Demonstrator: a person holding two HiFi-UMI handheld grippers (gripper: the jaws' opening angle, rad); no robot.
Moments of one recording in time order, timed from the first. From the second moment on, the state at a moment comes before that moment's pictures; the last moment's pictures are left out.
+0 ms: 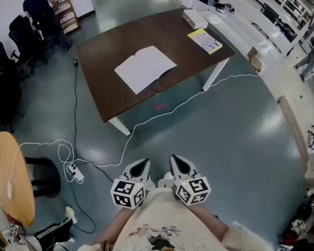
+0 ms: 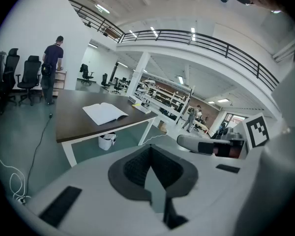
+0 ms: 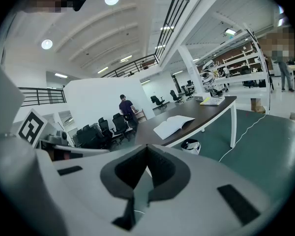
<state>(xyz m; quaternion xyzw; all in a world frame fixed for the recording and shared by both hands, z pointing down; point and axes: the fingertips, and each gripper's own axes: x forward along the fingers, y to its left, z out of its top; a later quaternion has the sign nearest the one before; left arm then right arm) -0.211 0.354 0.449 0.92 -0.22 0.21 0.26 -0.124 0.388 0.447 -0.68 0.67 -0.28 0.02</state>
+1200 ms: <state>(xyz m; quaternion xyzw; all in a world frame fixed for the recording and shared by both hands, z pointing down) -0.131 0.351 0.481 0.91 -0.21 0.24 0.28 -0.064 0.366 0.479 -0.63 0.70 -0.33 0.04</state>
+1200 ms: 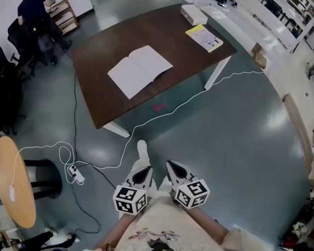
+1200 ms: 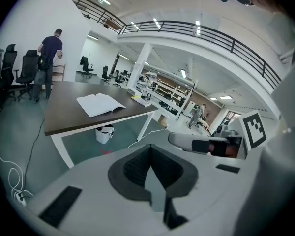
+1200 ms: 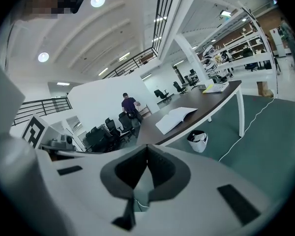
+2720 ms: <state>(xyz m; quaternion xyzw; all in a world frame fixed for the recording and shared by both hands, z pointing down) -0.017 -0.018 0.514 0.91 -0.15 0.27 0.28 0.074 -0.031 0.562 -0.62 0.62 -0.46 0.08</state>
